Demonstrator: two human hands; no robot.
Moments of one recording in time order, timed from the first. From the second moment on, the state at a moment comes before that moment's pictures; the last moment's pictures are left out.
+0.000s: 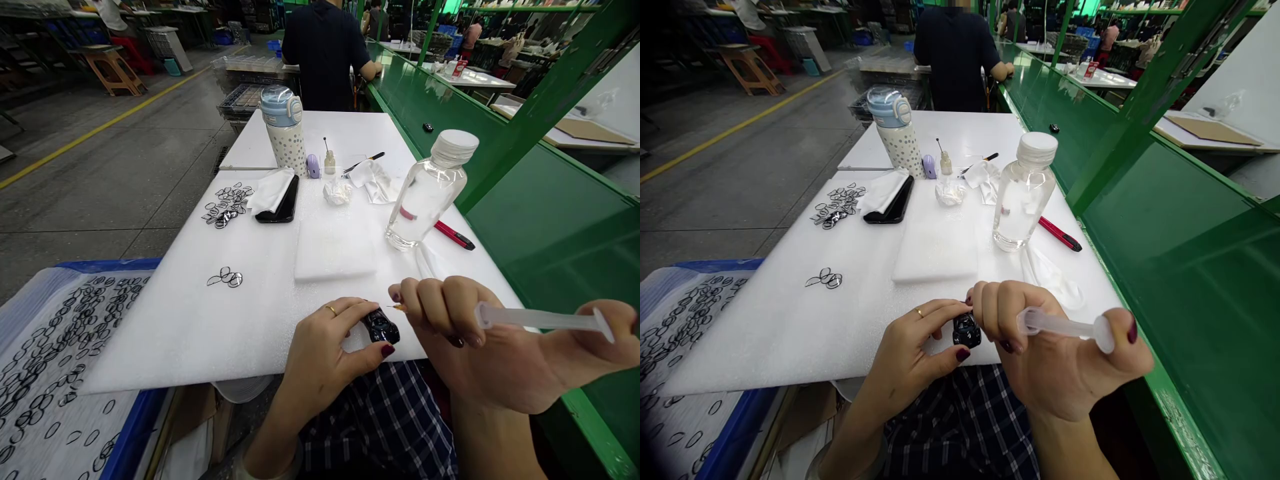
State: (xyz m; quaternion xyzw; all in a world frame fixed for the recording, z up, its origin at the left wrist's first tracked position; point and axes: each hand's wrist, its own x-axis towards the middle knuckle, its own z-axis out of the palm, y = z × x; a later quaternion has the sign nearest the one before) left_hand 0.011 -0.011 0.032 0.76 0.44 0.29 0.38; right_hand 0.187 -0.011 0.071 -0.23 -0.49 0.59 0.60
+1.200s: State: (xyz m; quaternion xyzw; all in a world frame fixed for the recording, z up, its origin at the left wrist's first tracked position) left_hand 0.012 -0.011 0.028 0.76 0.44 0.29 0.39; right_hand 0.174 -0.015 0.072 -0.23 -0.45 0.62 0.60
